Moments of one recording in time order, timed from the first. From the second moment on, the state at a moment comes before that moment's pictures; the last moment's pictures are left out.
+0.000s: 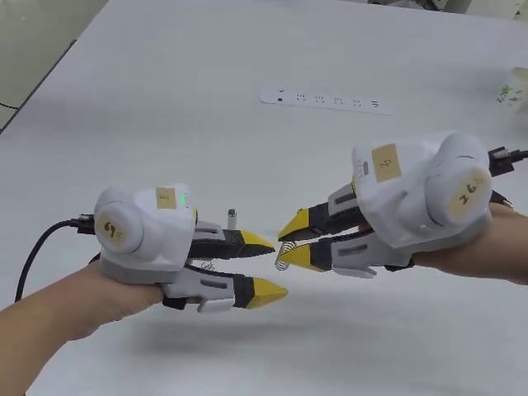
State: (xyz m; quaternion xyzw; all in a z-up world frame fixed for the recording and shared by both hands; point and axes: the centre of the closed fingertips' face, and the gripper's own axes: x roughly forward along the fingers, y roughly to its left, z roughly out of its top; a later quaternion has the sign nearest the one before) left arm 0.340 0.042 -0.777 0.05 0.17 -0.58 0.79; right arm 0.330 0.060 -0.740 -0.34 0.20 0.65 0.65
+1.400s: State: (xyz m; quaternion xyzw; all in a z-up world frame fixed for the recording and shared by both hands) left arm 0.342 0.084 -0.784 0.06 0.17 -0.52 0.84; right arm 0.345 0.049 -0.747 -0.35 0.20 0.63 0.66
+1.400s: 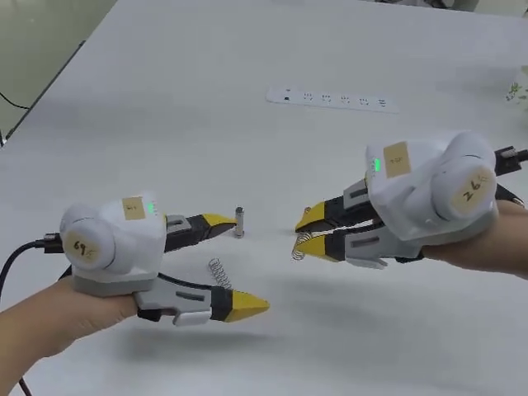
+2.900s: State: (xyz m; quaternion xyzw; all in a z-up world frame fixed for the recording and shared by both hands) left arm 0.357 0.114 -0.781 0.03 0.16 -0.47 0.87; right arm 0.374 0.029 -0.749 -0.35 0.23 0.60 0.68
